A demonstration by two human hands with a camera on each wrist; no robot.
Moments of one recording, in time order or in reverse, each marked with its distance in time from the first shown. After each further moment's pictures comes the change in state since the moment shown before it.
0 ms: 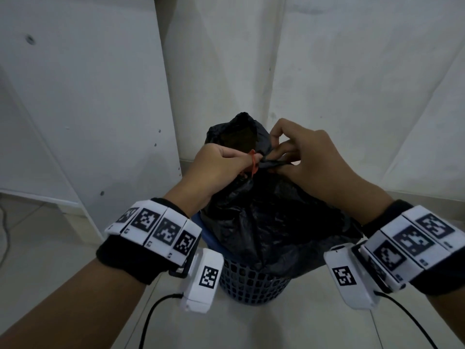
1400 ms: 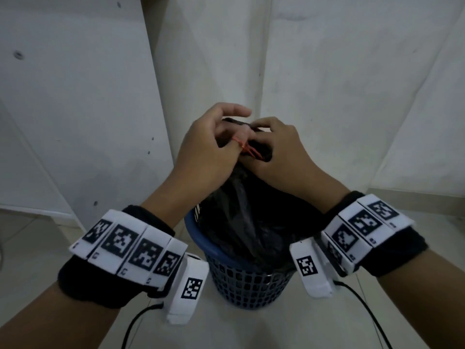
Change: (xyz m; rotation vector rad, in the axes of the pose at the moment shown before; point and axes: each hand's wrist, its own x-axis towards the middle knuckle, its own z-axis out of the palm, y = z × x) left_hand -0.023 0.037 -0.003 0.059 0.064 0.542; right_hand 0.024 0.005 0.028 -0.173 0.074 0.136
